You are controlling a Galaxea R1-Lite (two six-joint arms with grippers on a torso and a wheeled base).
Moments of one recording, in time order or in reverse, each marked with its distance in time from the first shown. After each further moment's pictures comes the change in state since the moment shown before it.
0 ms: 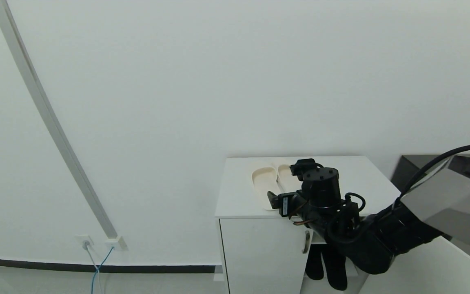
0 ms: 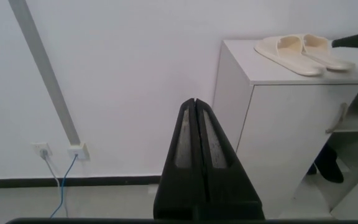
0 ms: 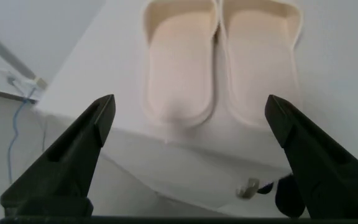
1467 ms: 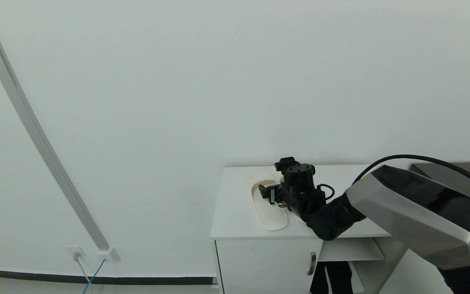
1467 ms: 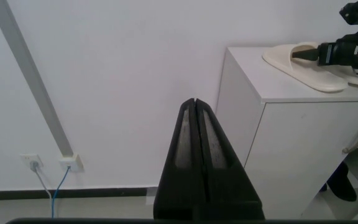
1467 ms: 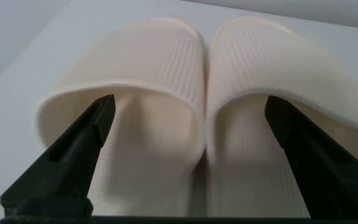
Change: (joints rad) left arm 0.000 0.000 0.000 0.000 0.001 -0.005; right arm -0.105 0.338 -0.454 0.085 0.134 -0.091
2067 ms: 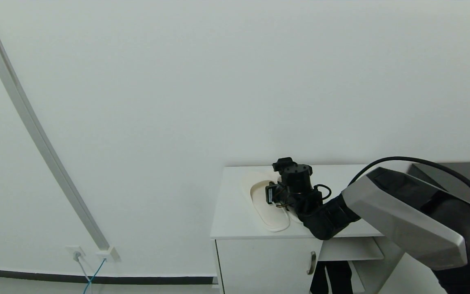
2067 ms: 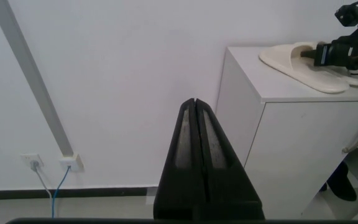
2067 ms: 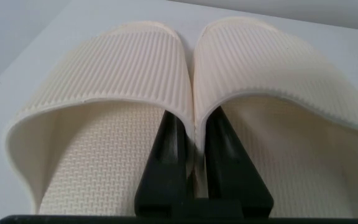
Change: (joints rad) left arm 0.000 0.000 0.000 0.000 0.000 0.000; right arm 0.001 0.027 -0.039 0.005 0.002 -0.002
